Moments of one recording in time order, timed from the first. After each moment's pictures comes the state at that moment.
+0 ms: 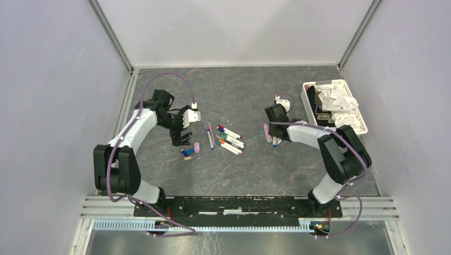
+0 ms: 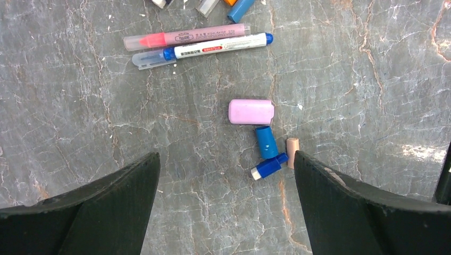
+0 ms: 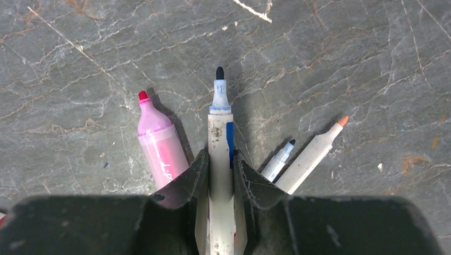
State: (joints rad) left arm -0.11 1.49 1.10 -0.93 0.66 1.28; right arm 0.47 1.68 0.86 -0.17 0.37 0.48
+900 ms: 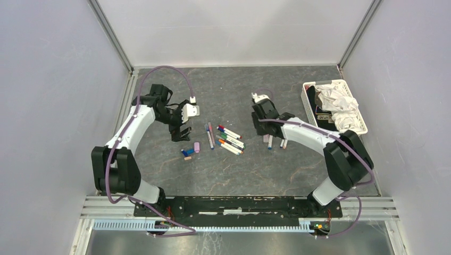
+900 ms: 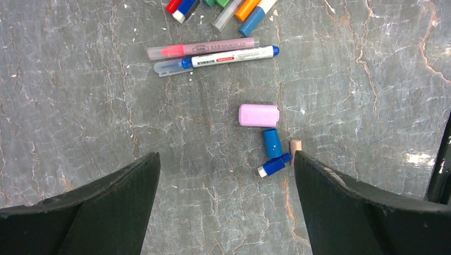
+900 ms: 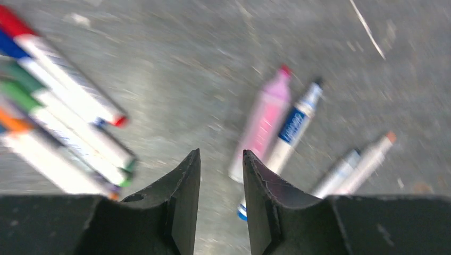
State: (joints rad) left arm -0.11 1.49 1.19 -0.99 0.67 1.26; right arm 0.60 1.58 0.96 -0.35 0.29 0.30
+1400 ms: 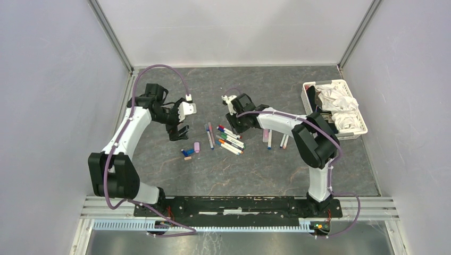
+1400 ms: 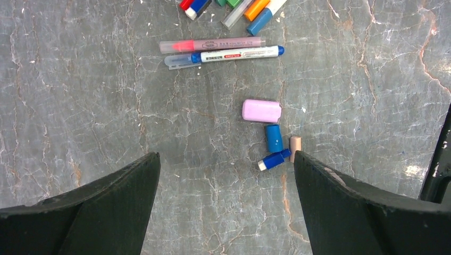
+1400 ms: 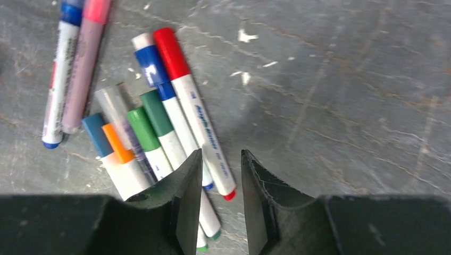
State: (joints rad) left arm -0.07 1.44 1.19 -1.00 0.68 1.23; right arm 0.68 1.95 1.32 -0.33 -0.04 0.08
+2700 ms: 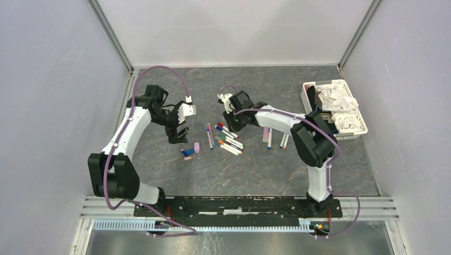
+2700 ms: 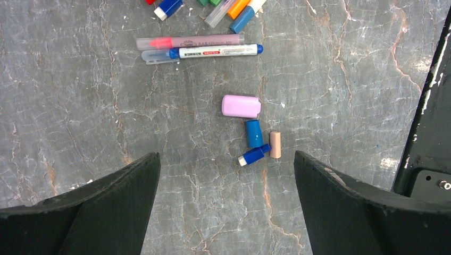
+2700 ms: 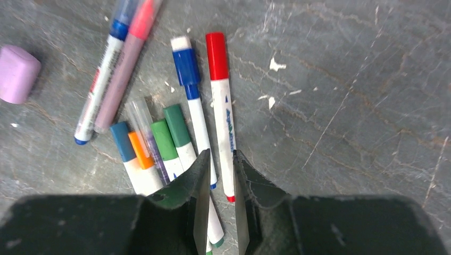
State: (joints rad) left arm -0.07 1.44 1.19 -1.07 0.69 1.23; right arm 0.70 1.98 1.37 -0.34 -0.14 0.03
